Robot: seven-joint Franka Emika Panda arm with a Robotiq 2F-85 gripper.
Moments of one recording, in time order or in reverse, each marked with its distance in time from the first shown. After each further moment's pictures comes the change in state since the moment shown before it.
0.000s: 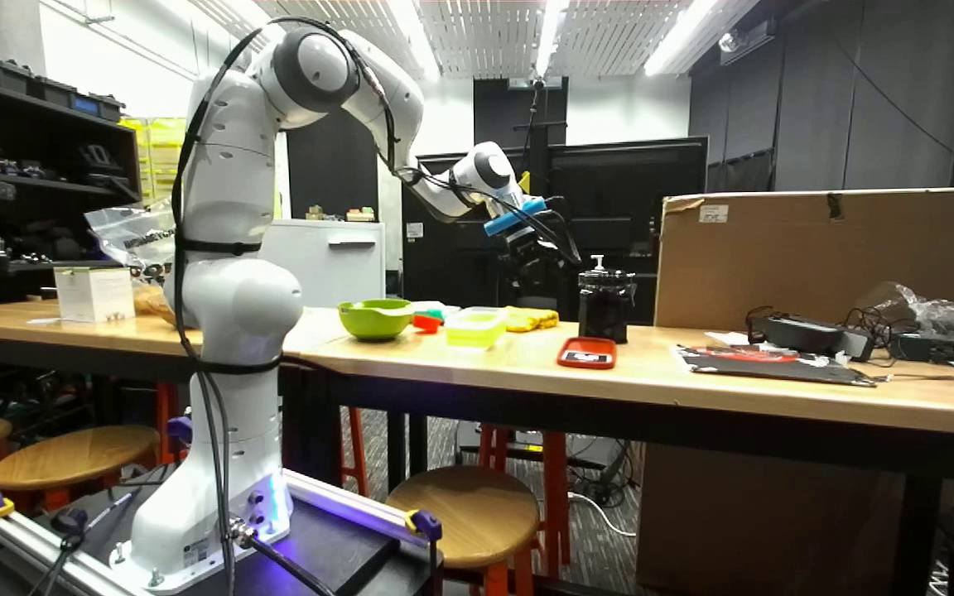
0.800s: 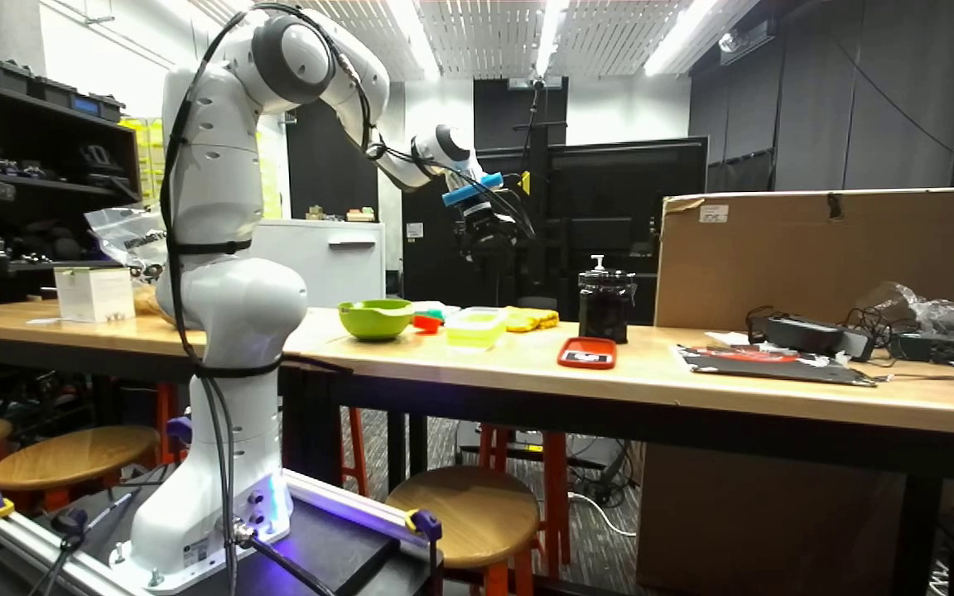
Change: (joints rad) arm 0.106 -0.115 0.095 0.027 0.082 -0.237 -0.030
